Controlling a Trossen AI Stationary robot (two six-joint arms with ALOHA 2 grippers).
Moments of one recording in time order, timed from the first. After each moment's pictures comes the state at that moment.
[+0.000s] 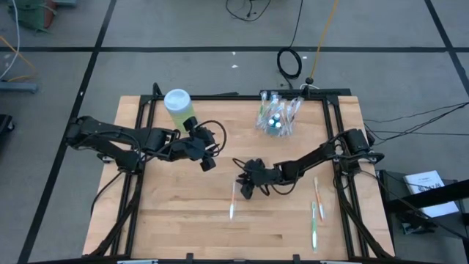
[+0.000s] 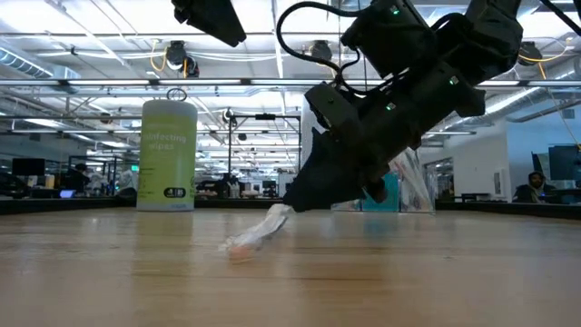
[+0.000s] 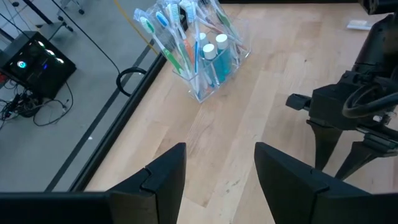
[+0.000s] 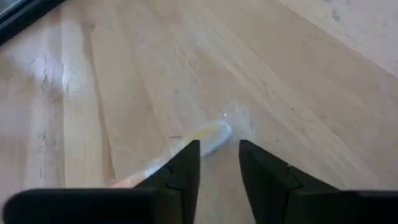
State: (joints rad) left arm -0.16 1.37 1.26 -0.68 -0.60 -0.21; right arm 0.20 1.91 0.85 0.42 0.26 0.69
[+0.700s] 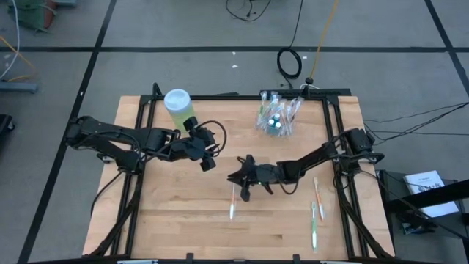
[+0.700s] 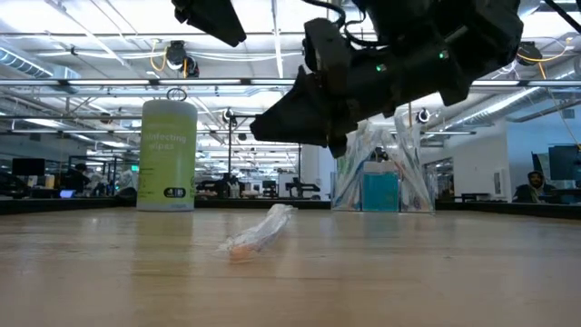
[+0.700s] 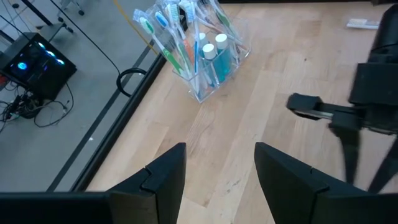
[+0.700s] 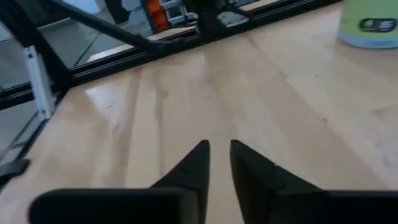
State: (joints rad) left arm -0.16 1.37 1.26 -0.68 -0.60 -0.20; right arm 0.21 1.88 0.85 0.73 0.23 0.38
